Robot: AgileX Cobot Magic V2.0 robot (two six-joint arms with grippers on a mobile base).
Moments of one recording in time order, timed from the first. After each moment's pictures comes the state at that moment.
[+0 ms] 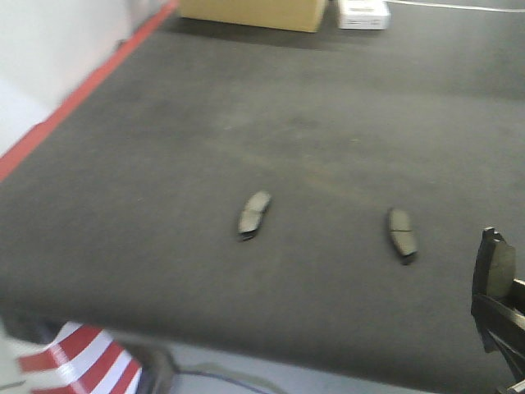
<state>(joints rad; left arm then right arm) -0.15 0.17 -0.35 0.01 0.44 -0.11 0.44 0.39 -0.38 -0.17 0.44 0.19</state>
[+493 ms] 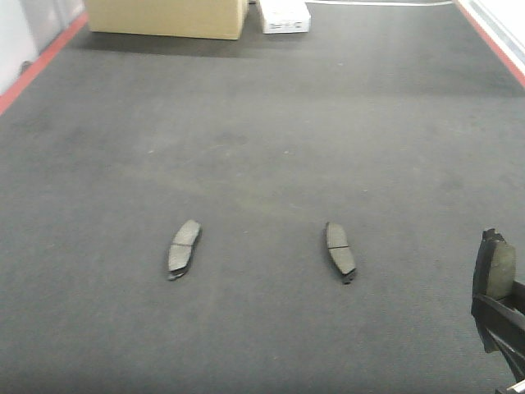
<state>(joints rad) -0.15 0.17 -0.35 0.01 0.44 -0.11 0.44 0.39 -0.38 -0.17 0.44 0.19</state>
